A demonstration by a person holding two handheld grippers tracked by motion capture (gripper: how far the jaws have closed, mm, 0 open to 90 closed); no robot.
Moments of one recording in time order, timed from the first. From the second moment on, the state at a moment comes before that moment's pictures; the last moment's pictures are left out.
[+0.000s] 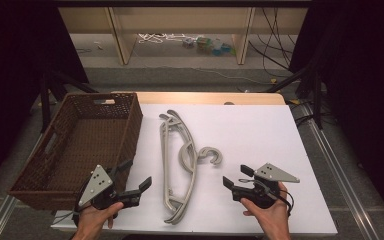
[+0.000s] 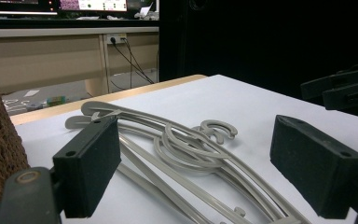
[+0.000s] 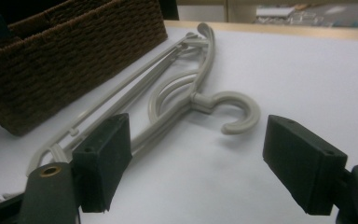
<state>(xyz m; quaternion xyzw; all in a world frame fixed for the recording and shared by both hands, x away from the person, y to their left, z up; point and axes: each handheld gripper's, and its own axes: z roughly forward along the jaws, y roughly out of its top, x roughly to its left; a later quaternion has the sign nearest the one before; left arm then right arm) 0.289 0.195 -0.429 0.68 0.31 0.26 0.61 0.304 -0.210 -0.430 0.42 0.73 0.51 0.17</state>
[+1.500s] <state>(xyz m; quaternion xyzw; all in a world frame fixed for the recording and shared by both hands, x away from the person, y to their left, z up) 0.289 0.194 -0.427 0.69 0.30 0.26 0.61 0.386 -0.120 -0.475 0.46 0.79 0.40 -0.02</state>
